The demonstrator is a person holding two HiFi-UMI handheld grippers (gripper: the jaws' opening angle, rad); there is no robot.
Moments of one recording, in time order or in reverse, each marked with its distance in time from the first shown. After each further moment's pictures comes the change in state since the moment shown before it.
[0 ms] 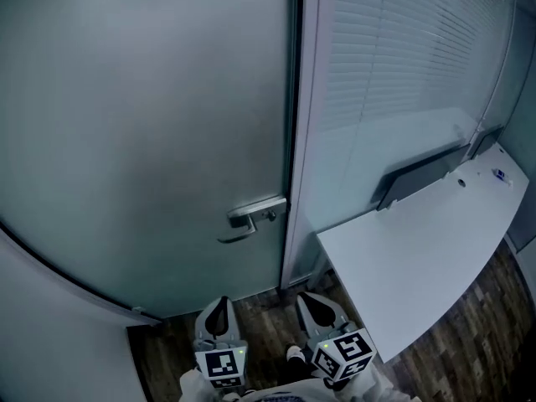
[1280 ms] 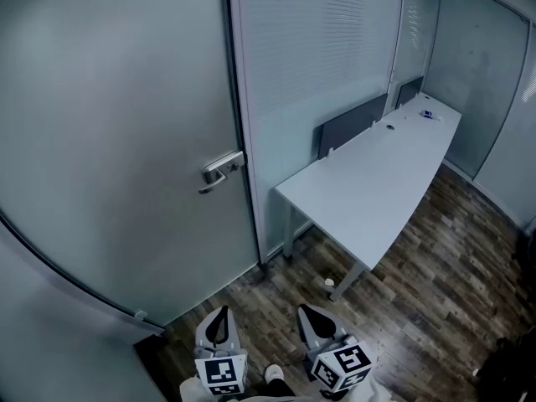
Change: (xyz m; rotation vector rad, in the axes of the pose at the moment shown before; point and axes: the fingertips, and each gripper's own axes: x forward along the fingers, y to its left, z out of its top) left arm -0.226 -0.009 -0.052 0.057 -0.050 -0.349; right arm -0.212 0.181 -0.100 0.057 -0.131 -0.341
